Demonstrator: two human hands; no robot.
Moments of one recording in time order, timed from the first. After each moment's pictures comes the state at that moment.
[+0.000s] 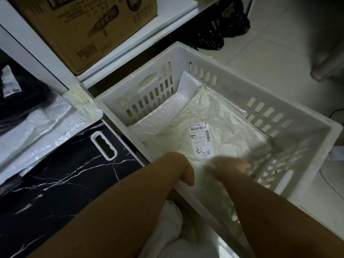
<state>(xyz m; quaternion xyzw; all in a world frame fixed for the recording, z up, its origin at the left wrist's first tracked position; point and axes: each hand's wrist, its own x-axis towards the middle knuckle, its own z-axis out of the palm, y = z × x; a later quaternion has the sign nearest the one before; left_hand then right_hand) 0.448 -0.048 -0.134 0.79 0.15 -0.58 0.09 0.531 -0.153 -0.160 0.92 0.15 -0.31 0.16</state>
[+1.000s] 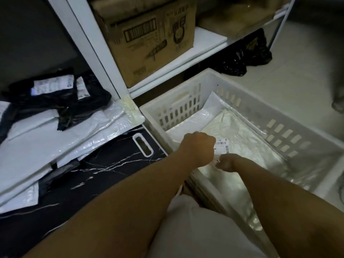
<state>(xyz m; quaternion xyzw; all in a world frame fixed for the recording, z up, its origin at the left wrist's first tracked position) 0.402 -0.042 0.003 0.98 0.20 -0.06 0.07 0.527 -0.110 -0.104 0.82 0.38 -0.41 0.11</state>
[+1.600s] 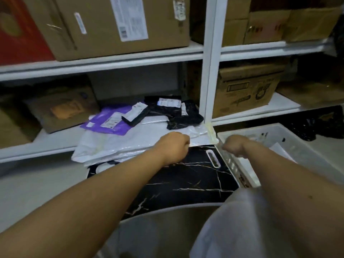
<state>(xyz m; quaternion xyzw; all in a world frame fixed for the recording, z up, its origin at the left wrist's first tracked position) 0.114 -0.035 0.150 0.89 0.45 0.05 0.08 0.345 -0.035 0.114 0.80 0.55 -0.23 -0.01</state>
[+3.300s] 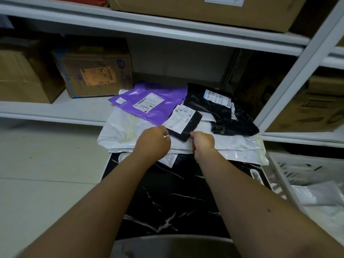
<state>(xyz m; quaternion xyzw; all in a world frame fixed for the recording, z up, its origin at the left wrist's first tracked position) -0.053 0.056 0.095 0.66 0.68 0.22 0.22 0.092 0.113 0.052 0.68 0.23 -0.50 -0.48</state>
